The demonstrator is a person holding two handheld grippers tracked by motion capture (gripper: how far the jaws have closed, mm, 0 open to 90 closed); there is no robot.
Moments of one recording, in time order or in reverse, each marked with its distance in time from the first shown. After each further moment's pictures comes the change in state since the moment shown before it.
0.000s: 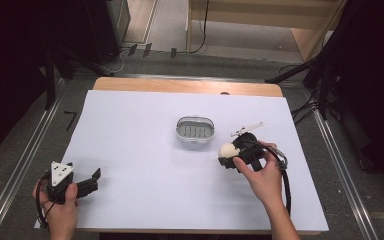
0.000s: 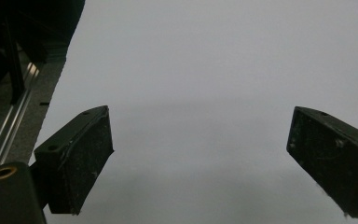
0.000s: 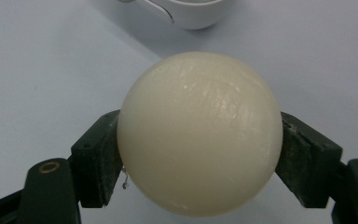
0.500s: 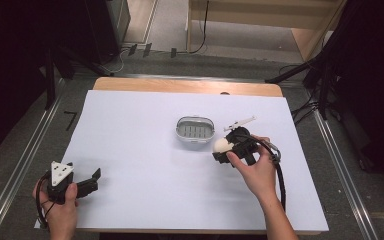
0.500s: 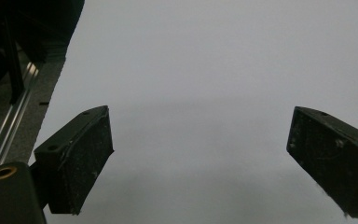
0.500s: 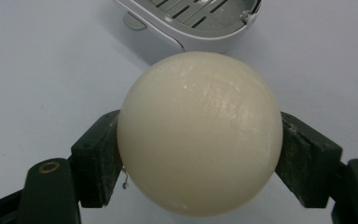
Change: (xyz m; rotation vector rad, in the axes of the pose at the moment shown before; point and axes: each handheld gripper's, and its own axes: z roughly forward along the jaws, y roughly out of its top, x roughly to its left) left arm 0.000 0.000 0.000 0.001 -0.002 -0.001; right arm 0.008 0.020 0.005 0.000 -0.002 -0.026
